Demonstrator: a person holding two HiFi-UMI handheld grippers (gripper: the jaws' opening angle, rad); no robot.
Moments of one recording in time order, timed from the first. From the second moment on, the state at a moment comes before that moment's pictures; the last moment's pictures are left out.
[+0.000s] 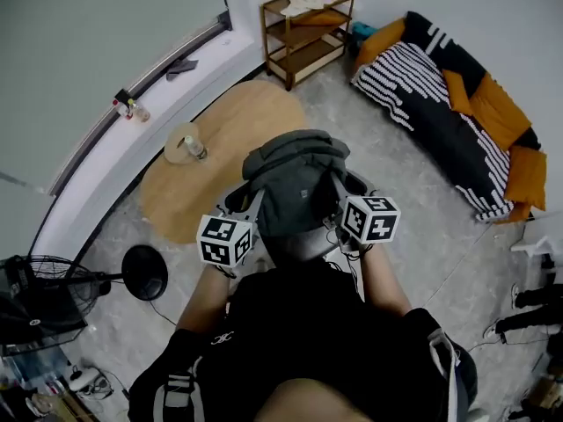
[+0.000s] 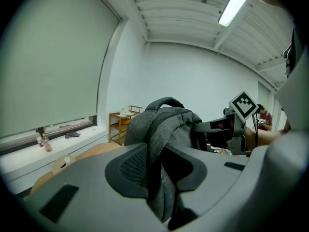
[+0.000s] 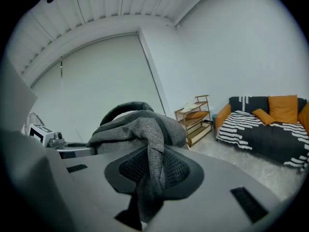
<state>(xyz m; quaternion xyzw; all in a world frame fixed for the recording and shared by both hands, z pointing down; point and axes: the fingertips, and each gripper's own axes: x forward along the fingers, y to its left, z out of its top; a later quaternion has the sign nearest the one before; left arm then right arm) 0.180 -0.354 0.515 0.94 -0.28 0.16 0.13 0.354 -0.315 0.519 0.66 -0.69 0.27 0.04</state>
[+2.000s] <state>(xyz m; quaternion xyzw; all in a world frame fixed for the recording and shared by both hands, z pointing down) 0.198 -0.365 0.720 0.82 -0.44 0.28 0.25 0.396 -0.396 0.713 0.48 -0.79 0.28 0.25</state>
